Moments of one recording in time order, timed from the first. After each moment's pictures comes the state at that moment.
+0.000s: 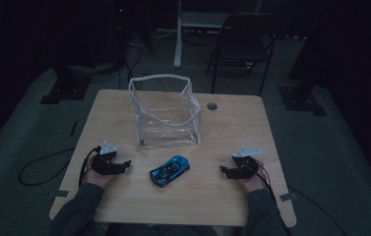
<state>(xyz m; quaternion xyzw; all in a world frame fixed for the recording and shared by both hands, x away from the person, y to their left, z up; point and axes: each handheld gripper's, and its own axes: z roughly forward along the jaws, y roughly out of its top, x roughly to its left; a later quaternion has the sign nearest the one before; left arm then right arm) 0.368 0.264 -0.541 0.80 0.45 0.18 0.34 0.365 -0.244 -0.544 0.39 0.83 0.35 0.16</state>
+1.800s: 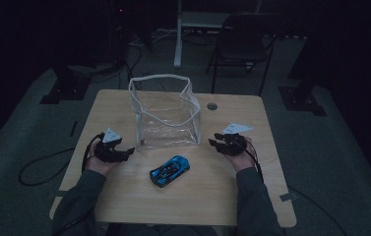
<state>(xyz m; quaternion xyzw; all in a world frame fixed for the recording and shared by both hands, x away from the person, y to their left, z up) 0.391 0.248 -0.499 0.81 0.41 0.20 0.37 0.413 -0.200 -0.478 0.34 0.82 0.43 0.19</state>
